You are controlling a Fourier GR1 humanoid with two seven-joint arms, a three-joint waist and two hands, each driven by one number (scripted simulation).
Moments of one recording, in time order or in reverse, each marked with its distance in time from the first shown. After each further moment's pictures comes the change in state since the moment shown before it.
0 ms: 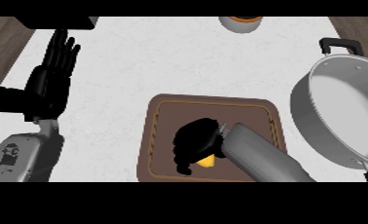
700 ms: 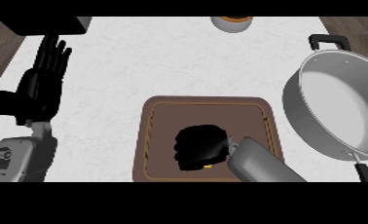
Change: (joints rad) left arm 0.025 0.004 0.044 0.005 -0.008 -0.009 0.000; right arm 0.163 -0.002 -0.096 -0.164 0.068 -0.099 0.177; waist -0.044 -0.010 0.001
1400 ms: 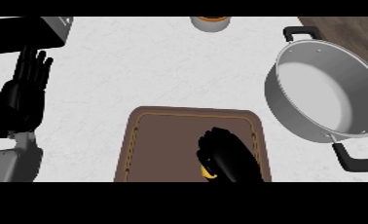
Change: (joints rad) left arm 0.077 0.027 0.059 -0.017 0.008 0.018 -0.005; right arm 0.493 0.057 -0.176 -0.454 0.130 -0.207 0.680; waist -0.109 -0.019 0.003
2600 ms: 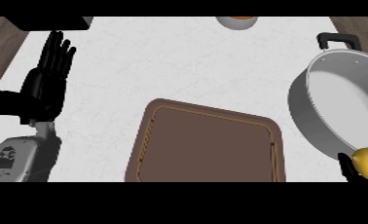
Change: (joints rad) left arm -0.083 -0.049 -0.062 0.008 -0.022 -0.034 0.007; right arm 0.303 -0.262 -0.763 -0.604 -0.350 0.089 0.175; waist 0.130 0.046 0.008
